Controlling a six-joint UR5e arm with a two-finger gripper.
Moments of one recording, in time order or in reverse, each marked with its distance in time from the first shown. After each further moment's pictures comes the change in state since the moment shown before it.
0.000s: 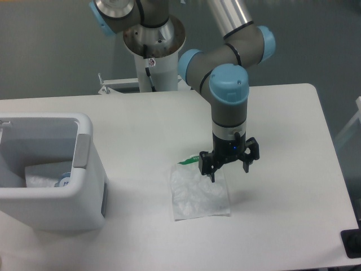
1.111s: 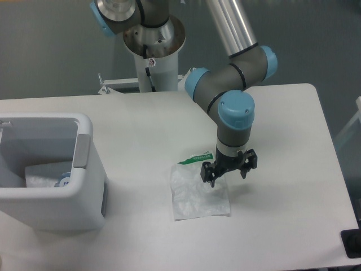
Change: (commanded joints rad) arm -0.009 -0.129 0.049 -0.017 -0.094 -0.006
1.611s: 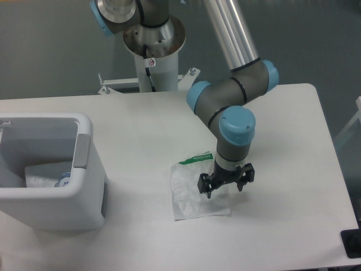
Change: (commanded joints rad) arm 0.003 -0.060 0.049 -0.006 -0.005 0.064
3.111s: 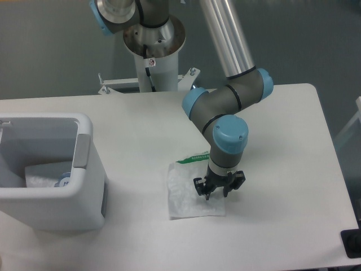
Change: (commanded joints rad) arm -0.031 -0.005 -0.025 0.005 0.008 -0.018
